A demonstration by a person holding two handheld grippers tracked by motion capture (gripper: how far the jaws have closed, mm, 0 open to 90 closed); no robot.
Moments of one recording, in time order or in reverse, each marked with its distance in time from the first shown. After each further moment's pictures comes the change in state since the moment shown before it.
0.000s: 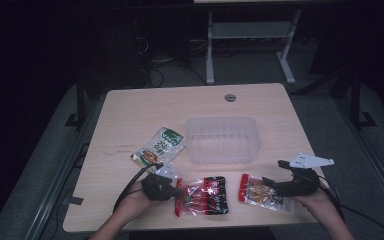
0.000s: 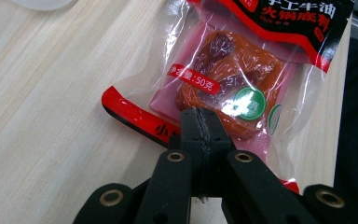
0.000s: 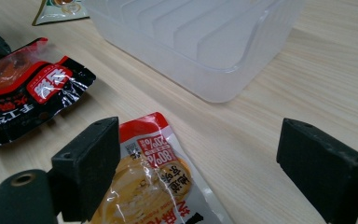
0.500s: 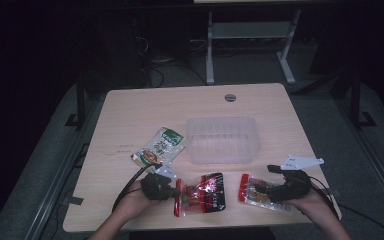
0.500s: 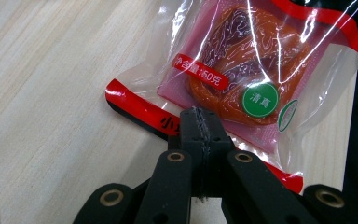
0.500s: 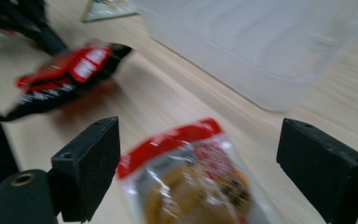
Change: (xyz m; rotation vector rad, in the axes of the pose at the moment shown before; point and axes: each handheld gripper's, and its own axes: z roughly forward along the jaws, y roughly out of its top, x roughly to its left) left arm 0.004 -0.003 0.003 0.018 -0.002 -0.035; right arm 0.022 0.010 0.009 0.035 0.135 -0.005
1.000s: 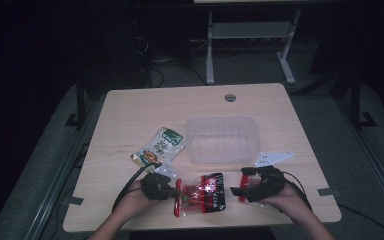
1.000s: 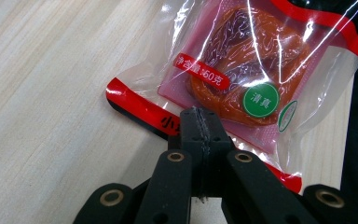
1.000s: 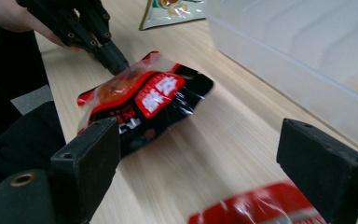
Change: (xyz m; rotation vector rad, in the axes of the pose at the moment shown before) left arm 0.002 0.000 0.000 -0.001 -0.007 -0.009; right arm 0.030 0.029 0.043 0.060 0.187 0.003
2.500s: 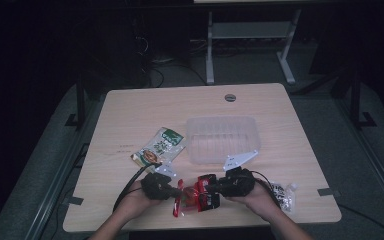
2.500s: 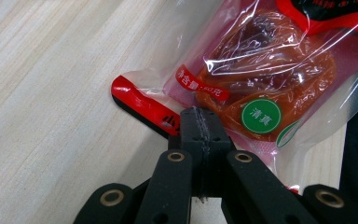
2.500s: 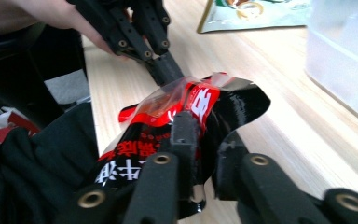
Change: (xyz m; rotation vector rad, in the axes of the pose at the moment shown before) left arm -0.001 0.000 0.002 -0.023 -0.006 -0.029; right arm 0.029 0.026 0.059 0.051 0.160 -0.089
